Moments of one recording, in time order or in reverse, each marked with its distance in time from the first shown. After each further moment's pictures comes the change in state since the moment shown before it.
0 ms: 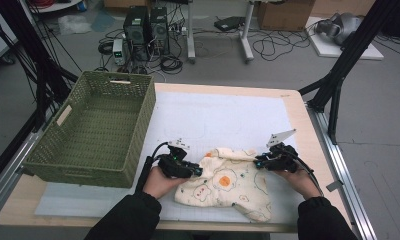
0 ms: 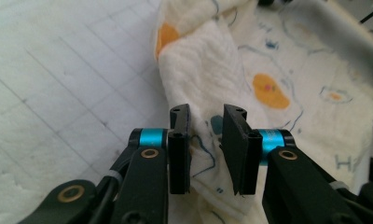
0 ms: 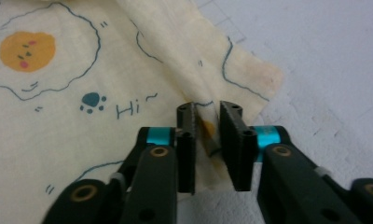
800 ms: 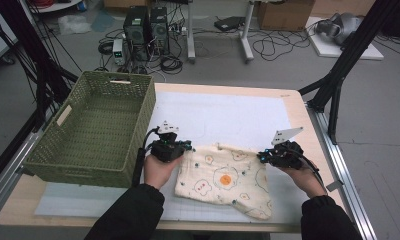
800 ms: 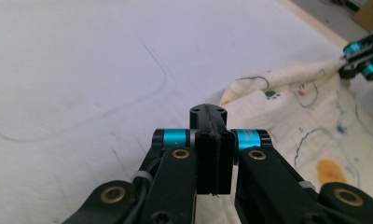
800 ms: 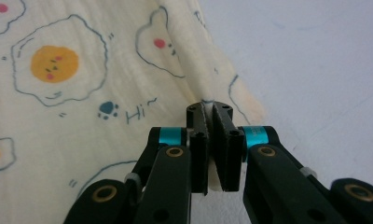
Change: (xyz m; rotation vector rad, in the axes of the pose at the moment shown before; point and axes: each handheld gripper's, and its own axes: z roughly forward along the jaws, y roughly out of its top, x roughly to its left) left arm 0.006 0.027 -0.029 -0.243 0.285 -0.041; right arm 0.002 0.009 -0.022 -0.059 -0.049 -0.071
